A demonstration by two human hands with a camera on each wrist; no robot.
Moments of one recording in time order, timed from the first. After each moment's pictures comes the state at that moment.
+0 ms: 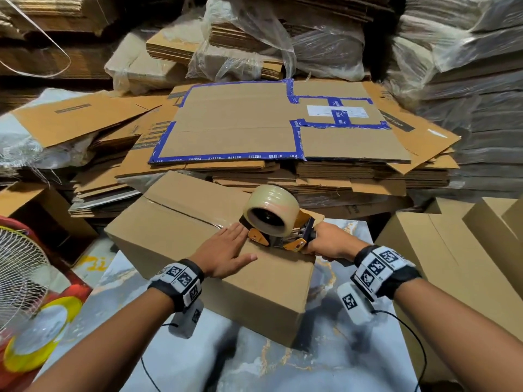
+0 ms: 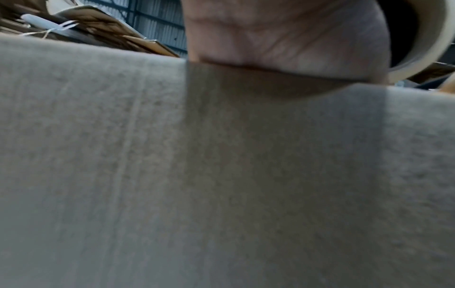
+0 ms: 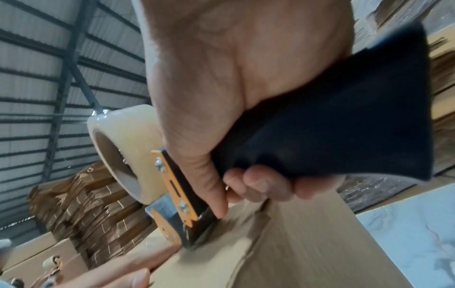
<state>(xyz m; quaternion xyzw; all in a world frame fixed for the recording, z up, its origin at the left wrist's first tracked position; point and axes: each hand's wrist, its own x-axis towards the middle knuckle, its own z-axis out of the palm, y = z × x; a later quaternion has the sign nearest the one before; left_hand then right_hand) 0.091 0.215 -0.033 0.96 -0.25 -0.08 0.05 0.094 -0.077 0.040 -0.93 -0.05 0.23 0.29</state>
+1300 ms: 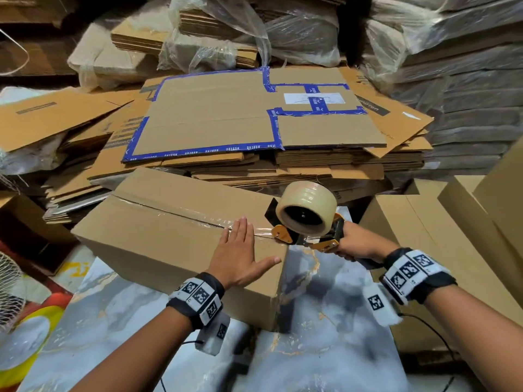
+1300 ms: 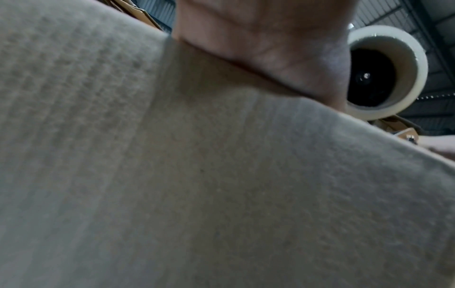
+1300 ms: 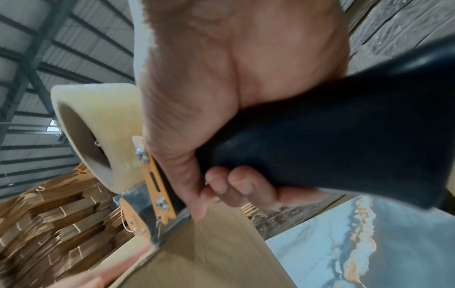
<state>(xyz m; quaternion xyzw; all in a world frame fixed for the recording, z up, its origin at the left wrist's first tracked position) 0.059 0.128 -0.038 0.98 -0.16 -0.07 0.04 0.069 -0.171 0.008 -0.88 0.00 0.23 0.40</state>
